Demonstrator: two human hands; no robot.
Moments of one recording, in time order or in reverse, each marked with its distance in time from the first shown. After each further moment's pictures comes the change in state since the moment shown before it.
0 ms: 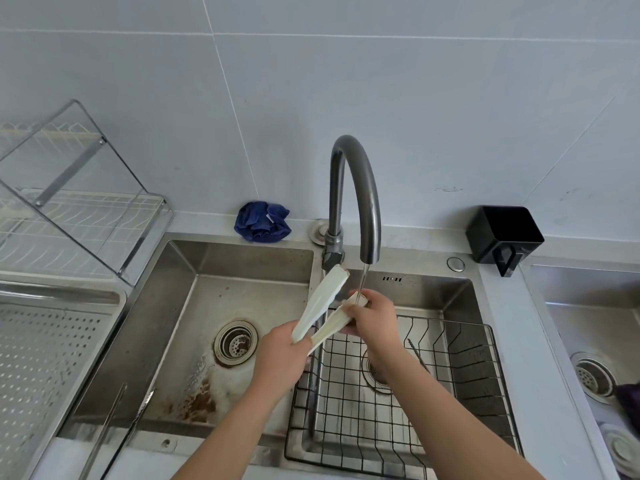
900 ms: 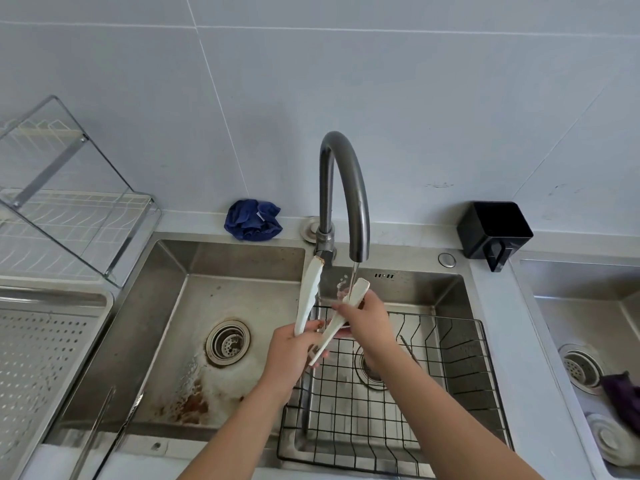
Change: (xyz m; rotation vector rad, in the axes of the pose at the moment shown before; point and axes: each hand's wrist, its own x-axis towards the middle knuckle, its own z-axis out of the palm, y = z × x) left_hand 0.009 0.002 0.028 -0.569 -0.165 -0.168; right_hand -0.007 -0.001 -0.007 0.009 -0.051 -0.008
